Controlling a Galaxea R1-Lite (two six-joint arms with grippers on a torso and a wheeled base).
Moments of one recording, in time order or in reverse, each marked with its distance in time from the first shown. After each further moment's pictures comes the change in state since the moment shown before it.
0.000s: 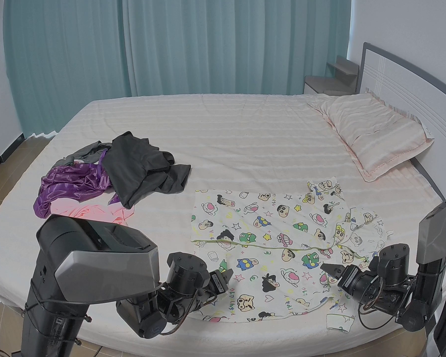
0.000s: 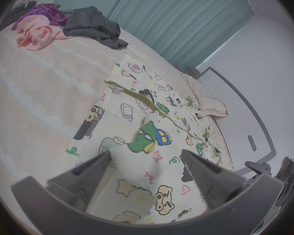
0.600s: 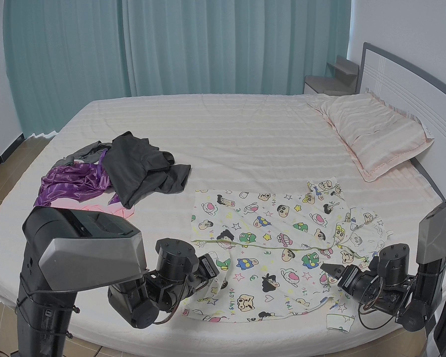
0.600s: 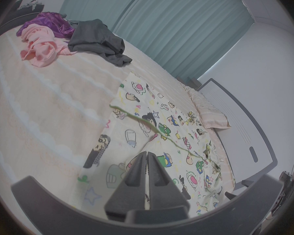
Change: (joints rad) left arm 0.056 -0.048 -0.011 -0.009 0.040 0.019; right arm 0.000 0.000 0.000 0.000 0.000 0.000
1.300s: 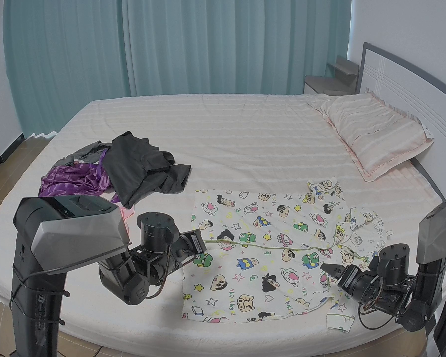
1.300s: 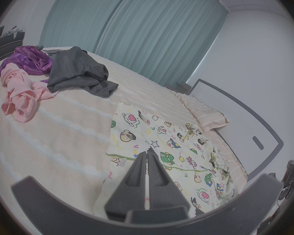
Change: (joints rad) left arm 0.135 -0.008 -0.116 -0.008 -0.089 0.279; right arm 0.000 0.000 0.000 0.000 0.000 0.000
